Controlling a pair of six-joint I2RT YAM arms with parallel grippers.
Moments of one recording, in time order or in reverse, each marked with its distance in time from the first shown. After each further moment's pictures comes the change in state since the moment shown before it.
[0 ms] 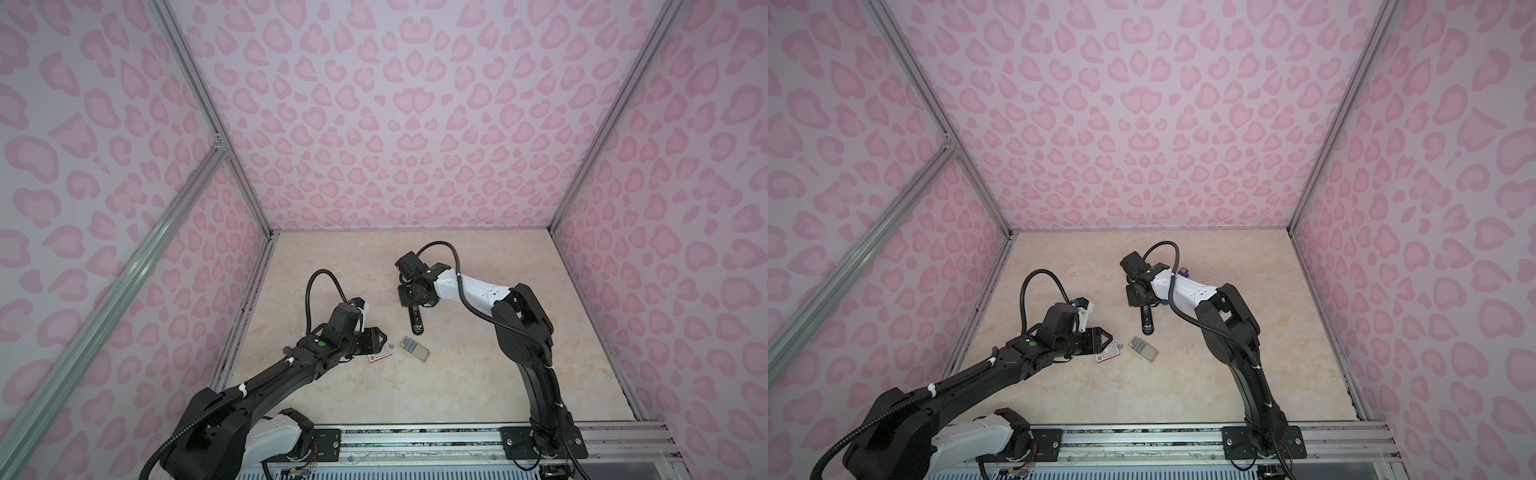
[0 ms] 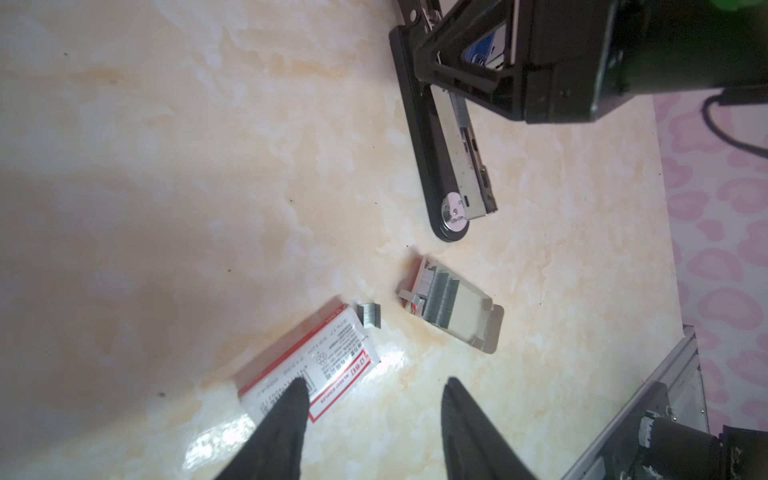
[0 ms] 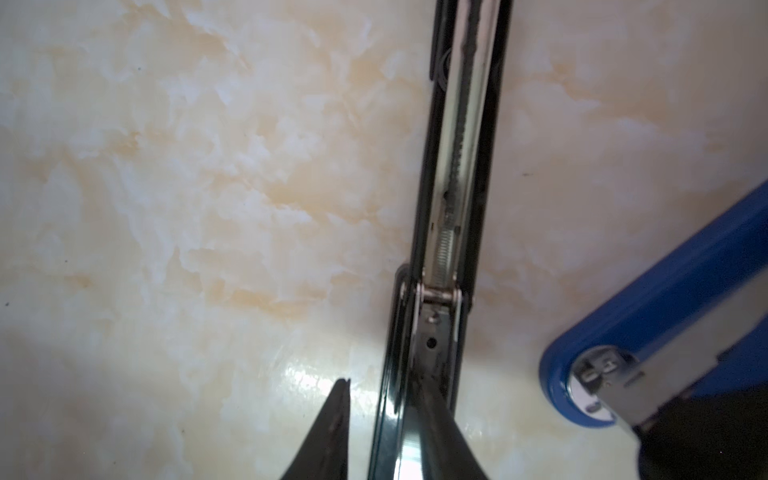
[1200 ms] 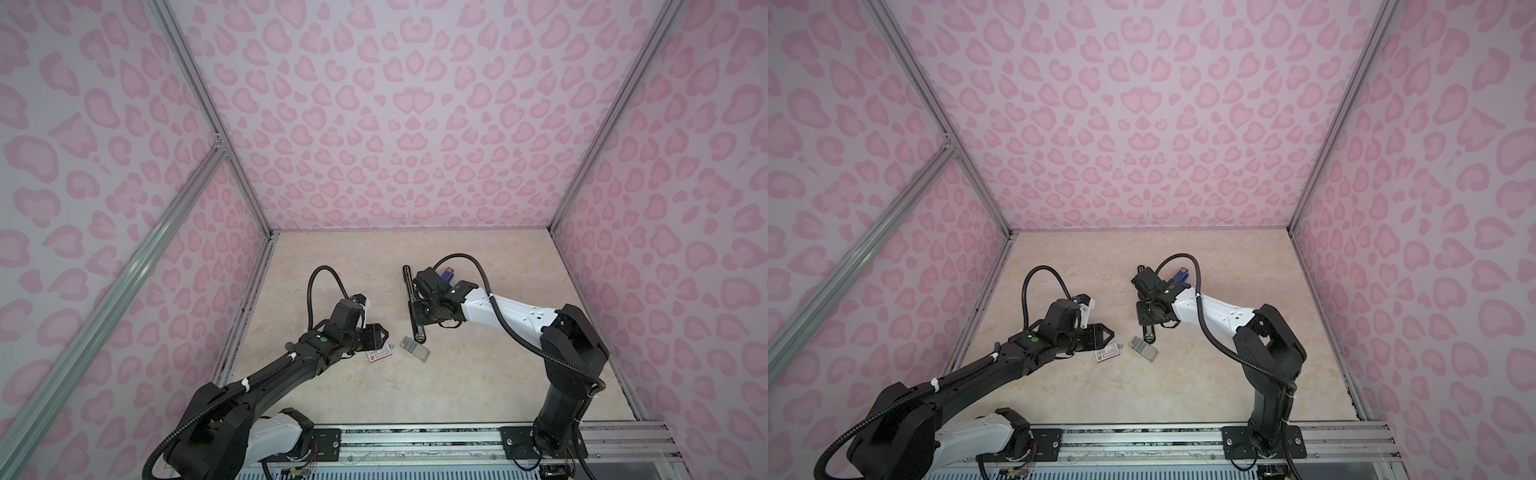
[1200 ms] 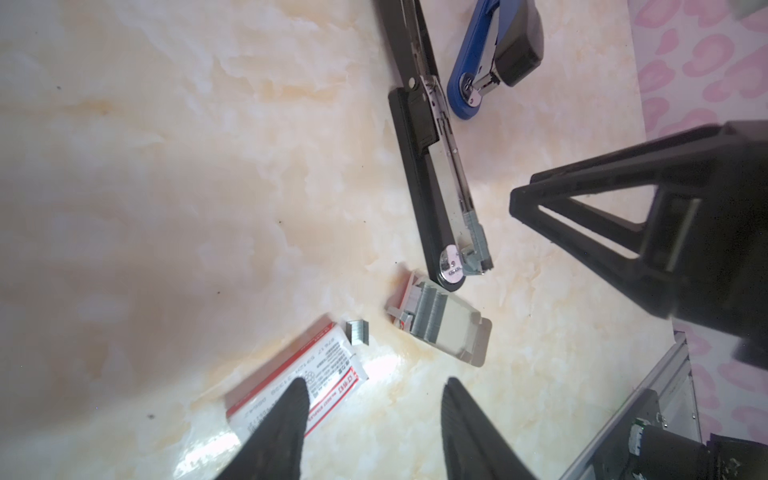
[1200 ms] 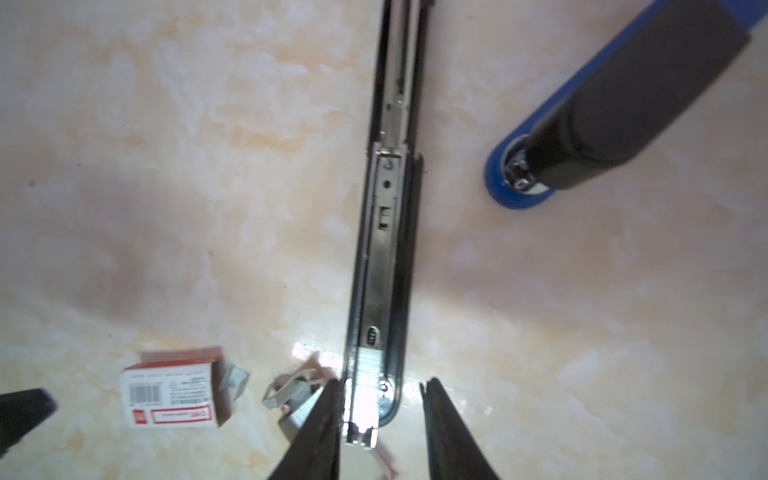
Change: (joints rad) left arm 0.000 0.035 0.059 -0.002 0.000 0.002; right arm 0.010 -0.366 -0.419 0.054 0.015 0.064
